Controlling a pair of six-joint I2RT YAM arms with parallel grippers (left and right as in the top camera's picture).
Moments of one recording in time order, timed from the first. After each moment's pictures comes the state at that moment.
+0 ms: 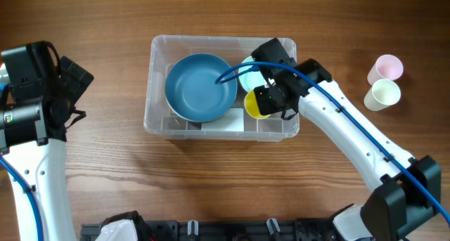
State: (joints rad) left arm 0.23 1.24 1.38 -1.07 -0.26 -0.66; right arm 0.52 1.66 1.37 -1.03 0.11 0.23
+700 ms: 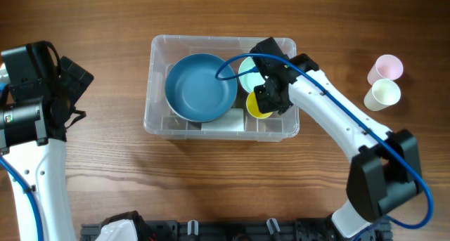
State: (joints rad) left arm 0.23 1.24 1.38 -1.07 -0.26 -0.66; right arm 0.48 1.80 1.37 -0.99 0.11 0.24
